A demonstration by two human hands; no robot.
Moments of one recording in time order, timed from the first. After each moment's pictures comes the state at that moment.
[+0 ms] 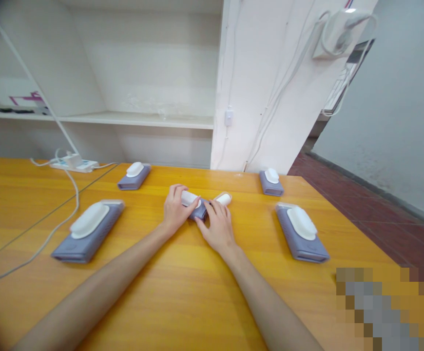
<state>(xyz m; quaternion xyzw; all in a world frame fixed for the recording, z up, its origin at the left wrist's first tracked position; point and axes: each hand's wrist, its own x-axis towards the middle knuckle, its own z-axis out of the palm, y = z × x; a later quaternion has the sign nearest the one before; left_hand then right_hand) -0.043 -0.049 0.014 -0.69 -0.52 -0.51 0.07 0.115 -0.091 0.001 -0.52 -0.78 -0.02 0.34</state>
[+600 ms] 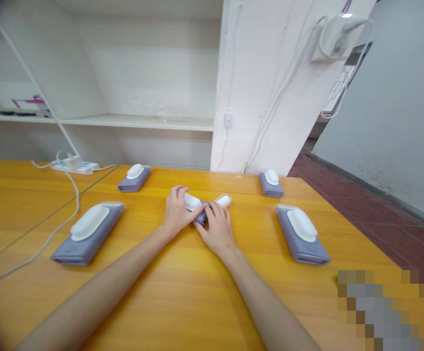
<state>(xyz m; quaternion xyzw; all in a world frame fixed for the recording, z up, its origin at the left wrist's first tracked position) -0.038 -0.055 0.016 -0.70 -0.56 -0.45 0.10 0.115 -0.091 -0.001 -0.53 -0.79 -0.04 0.31</state>
